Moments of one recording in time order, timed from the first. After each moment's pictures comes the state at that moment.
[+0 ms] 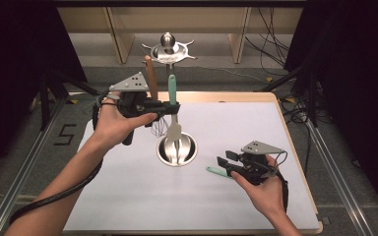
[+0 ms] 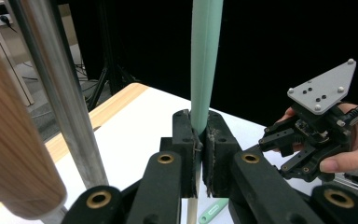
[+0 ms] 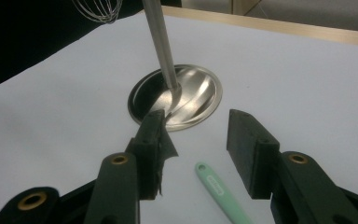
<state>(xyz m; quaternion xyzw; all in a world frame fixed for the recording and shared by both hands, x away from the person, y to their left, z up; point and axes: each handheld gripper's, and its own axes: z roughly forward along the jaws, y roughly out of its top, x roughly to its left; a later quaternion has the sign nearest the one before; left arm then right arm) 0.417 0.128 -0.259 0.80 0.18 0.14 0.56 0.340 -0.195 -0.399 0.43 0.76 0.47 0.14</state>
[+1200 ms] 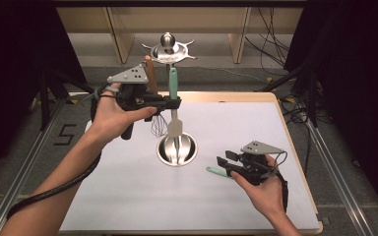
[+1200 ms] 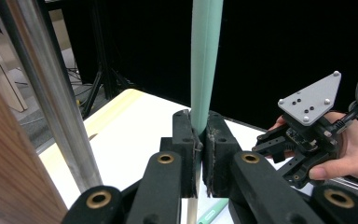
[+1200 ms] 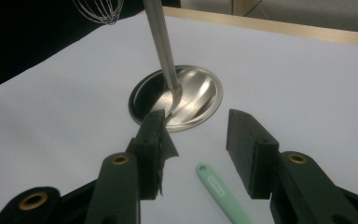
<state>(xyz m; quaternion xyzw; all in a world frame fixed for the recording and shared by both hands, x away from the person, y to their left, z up) 0.420 0.125 -0.243 0.80 0.17 0.13 0.56 0.339 -0.194 -0.399 0.43 0.76 0.47 0.13</state>
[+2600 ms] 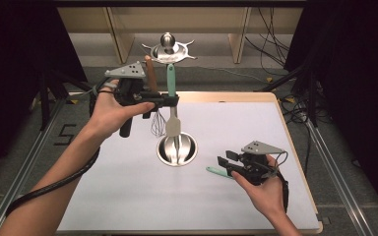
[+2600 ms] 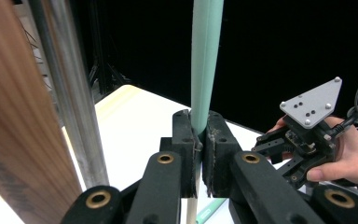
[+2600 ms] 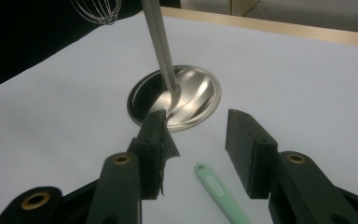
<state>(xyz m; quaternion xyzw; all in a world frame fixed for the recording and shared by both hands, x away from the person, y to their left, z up) 0.429 0.131 -0.245 0.79 0.21 0.09 0.57 0.342 -0.198 -0.400 0.41 0.76 0.47 0.16</state>
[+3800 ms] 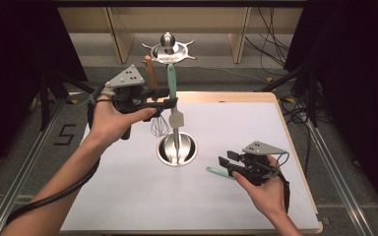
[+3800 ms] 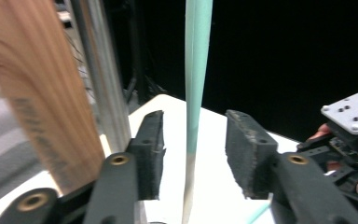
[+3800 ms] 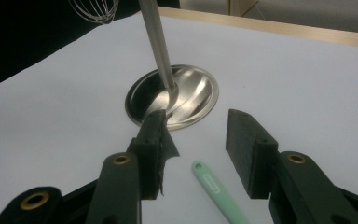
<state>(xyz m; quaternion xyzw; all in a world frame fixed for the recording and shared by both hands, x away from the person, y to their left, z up) 0.411 0.134 -0.249 0.77 0.22 0.20 0.56 0.339 -0.201 -0.398 0.42 0.76 0.46 0.16</state>
